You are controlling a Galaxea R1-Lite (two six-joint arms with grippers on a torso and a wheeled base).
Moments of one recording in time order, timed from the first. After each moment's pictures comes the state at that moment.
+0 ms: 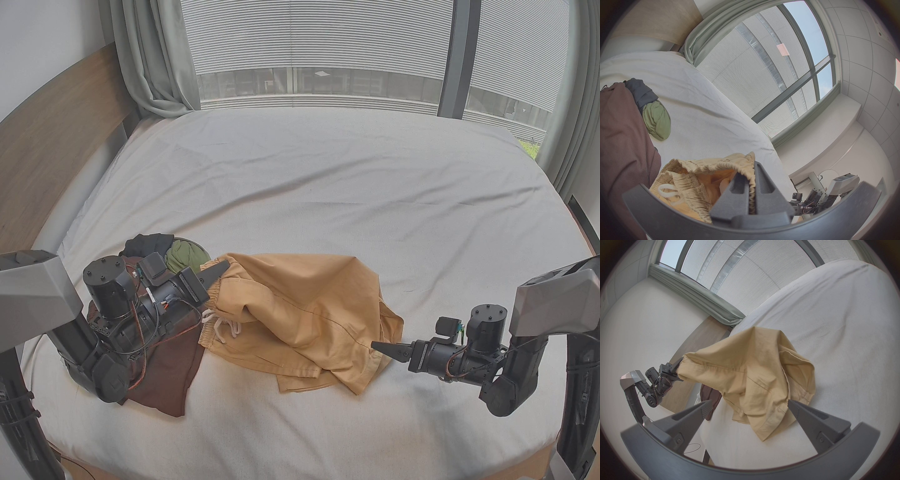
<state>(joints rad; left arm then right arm) -0.28 2.07 -0.54 -1.54 -0.36 -0.71 0.33 2.33 -0.43 -1.54 0.46 0.54</state>
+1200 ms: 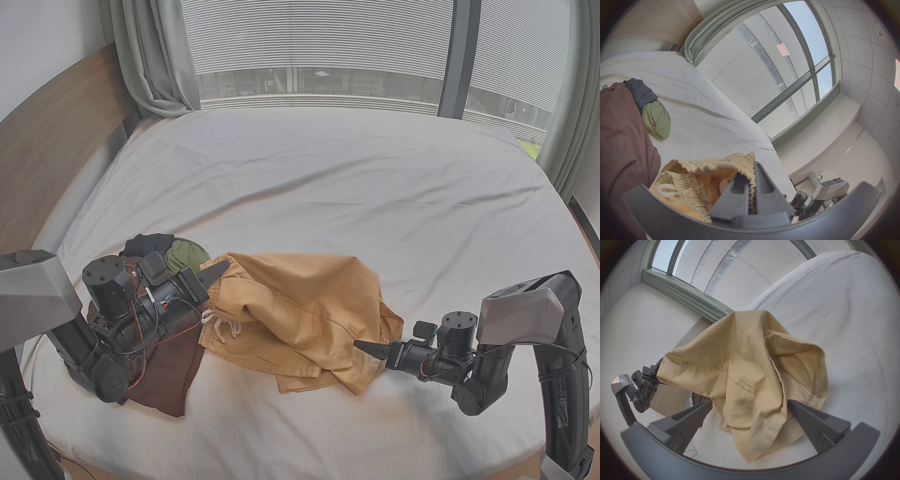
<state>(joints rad) -0.28 2.07 -0.54 -1.54 -0.36 -0.71 0.36 2.52 -0.64 -1.54 0.42 0.60</state>
